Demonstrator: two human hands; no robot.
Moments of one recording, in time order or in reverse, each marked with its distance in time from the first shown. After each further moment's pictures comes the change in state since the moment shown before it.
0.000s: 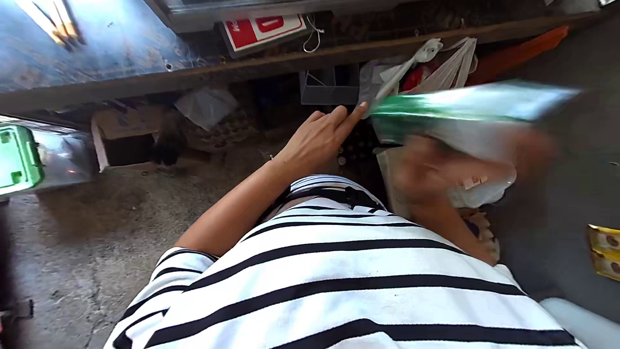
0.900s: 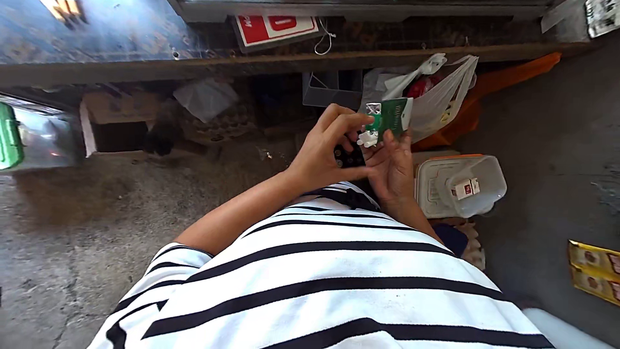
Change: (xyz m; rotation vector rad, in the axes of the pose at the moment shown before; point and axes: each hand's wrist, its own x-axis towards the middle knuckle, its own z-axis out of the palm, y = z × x) left_hand -0.012 0.022 0.010 -0.674 0.468 -0.049; right_hand -0.032 0.003 0.032 1.307 0.240 1.156
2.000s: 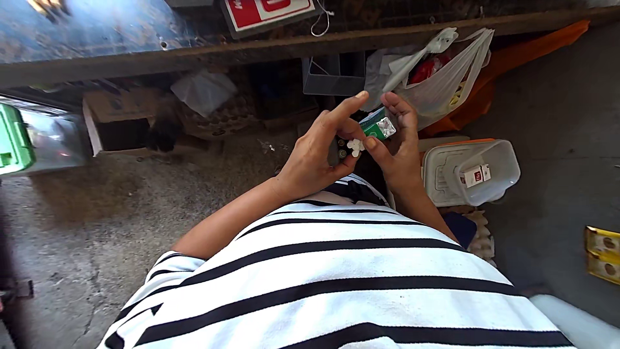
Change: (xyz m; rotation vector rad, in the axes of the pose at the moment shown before) left_hand -0.010 0.017 -0.003 0.100 0.003 0.079; right_hand -0.002 -0.013 -0.004 -0.972 -0.205 -0.193
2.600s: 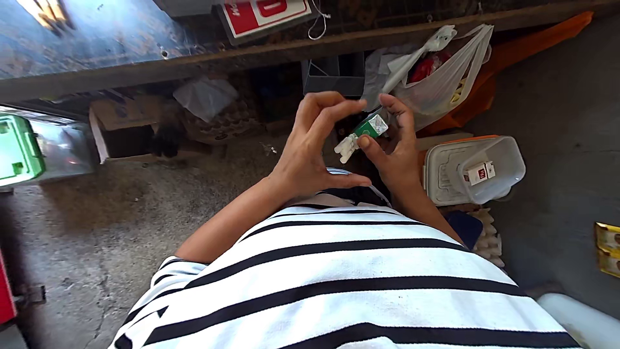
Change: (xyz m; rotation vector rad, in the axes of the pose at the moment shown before) left_hand 0.005 0.000 -0.017 0.156 -0.032 -0.043; right_hand 0.003 -0.002 0.005 -0.047 0.041 0.038
